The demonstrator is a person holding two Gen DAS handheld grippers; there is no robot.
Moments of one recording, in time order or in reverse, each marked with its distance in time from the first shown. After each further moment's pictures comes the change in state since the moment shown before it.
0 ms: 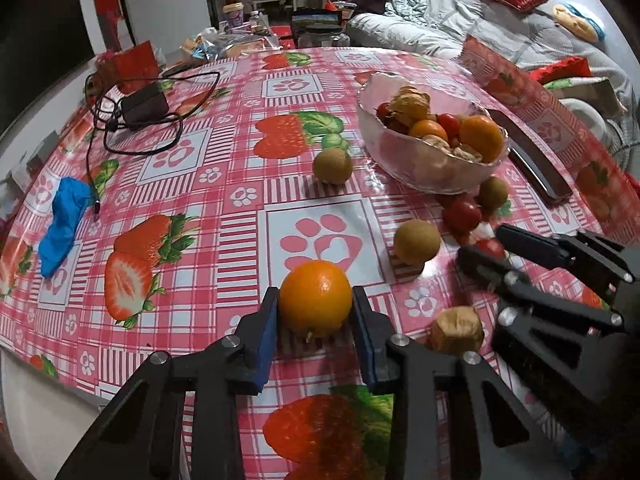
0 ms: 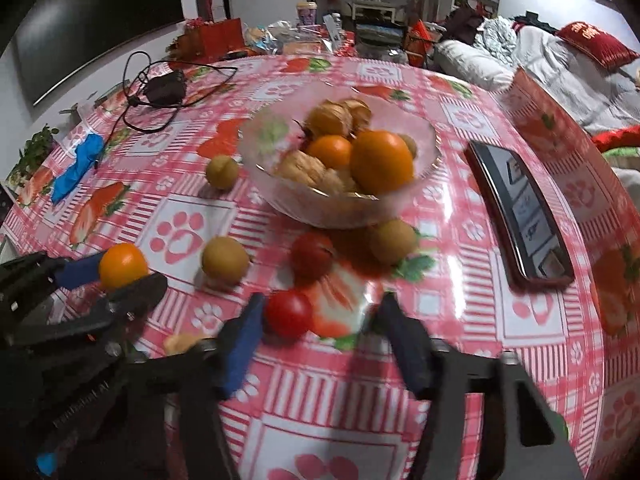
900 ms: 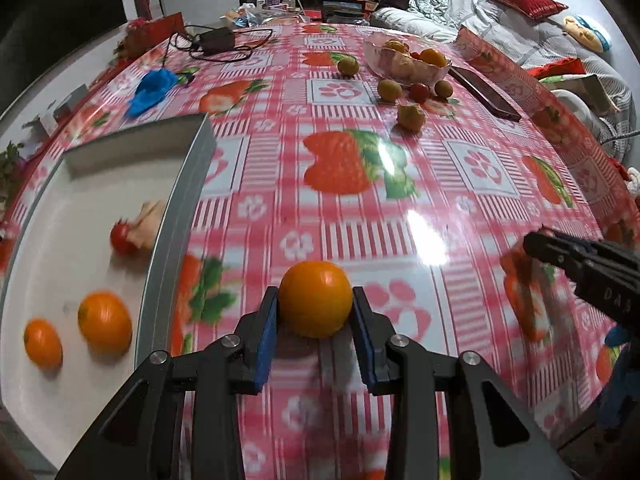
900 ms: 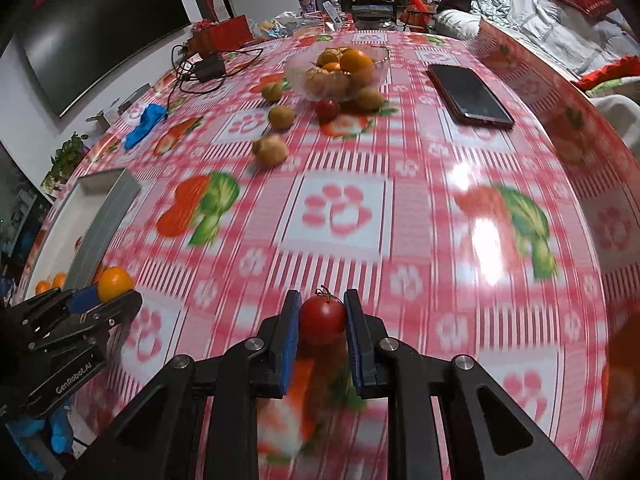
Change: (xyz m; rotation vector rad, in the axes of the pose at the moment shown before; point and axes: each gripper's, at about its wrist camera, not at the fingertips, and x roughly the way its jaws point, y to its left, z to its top) left arm -0.111 0.004 -0.160 -0.119 0.053 0.010; right arm -0.112 -0.011 -0.136 0.117 0.070 0.135
